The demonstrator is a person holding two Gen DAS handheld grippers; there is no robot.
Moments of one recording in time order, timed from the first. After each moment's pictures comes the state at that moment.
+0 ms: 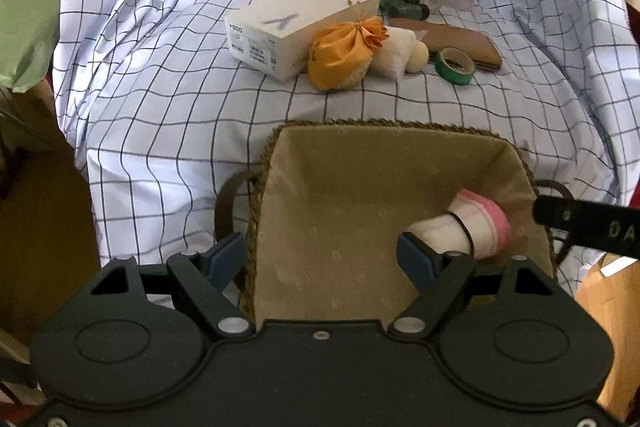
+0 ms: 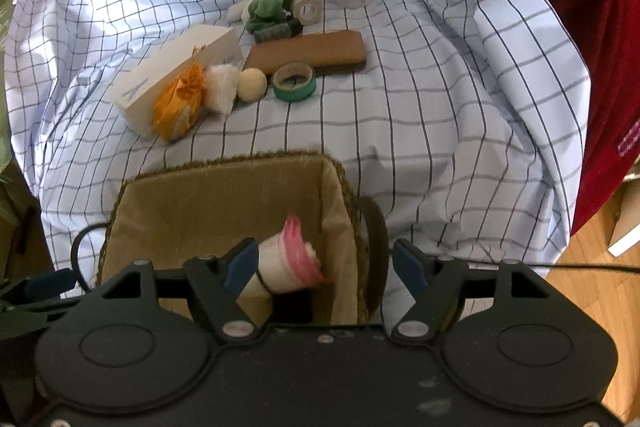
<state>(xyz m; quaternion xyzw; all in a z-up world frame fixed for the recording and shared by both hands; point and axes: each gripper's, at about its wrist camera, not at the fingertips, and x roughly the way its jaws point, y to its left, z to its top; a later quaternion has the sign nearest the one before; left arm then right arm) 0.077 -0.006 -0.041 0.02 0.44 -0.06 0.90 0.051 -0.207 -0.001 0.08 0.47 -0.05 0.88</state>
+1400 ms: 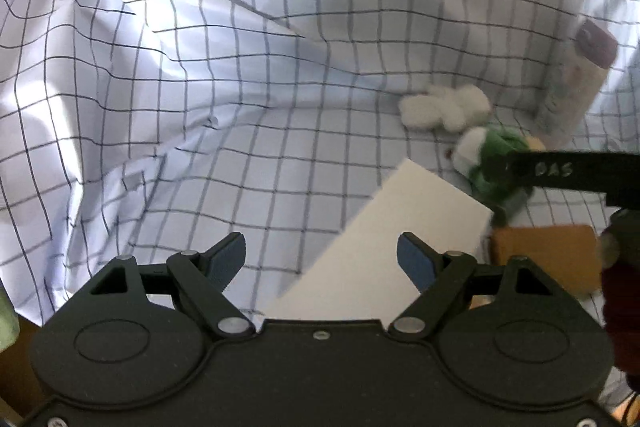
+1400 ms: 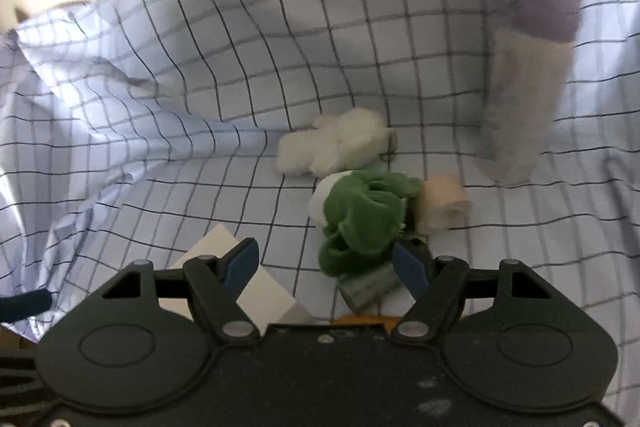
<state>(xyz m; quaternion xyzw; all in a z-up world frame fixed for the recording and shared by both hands) 0.336 0.021 0.023 0.04 0.42 -0.05 0.91 0.407 -0.171 -0.003 0.08 0.45 0.03 0.89</state>
